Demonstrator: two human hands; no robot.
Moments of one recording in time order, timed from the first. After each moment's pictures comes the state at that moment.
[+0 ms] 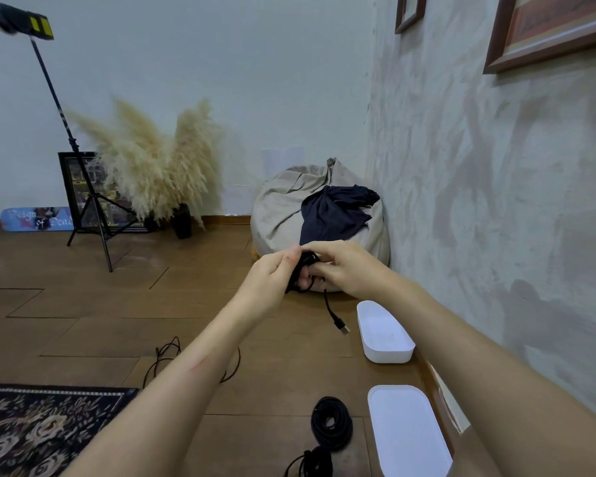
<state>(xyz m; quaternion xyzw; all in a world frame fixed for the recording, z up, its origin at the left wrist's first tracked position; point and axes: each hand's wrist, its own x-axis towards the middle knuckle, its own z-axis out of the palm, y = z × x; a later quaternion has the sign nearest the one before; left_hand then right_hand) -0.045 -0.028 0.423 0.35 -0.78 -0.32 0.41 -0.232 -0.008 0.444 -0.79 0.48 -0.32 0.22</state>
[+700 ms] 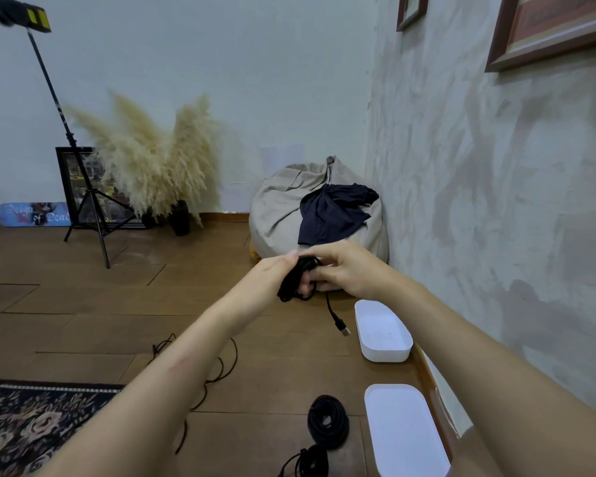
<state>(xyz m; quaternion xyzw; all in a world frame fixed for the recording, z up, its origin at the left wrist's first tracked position) -0.037 -0.019 0.430 0.36 -0.75 -0.45 0.33 -0.240 -0.011 0.438 -0.76 0.48 -0.33 0.30</state>
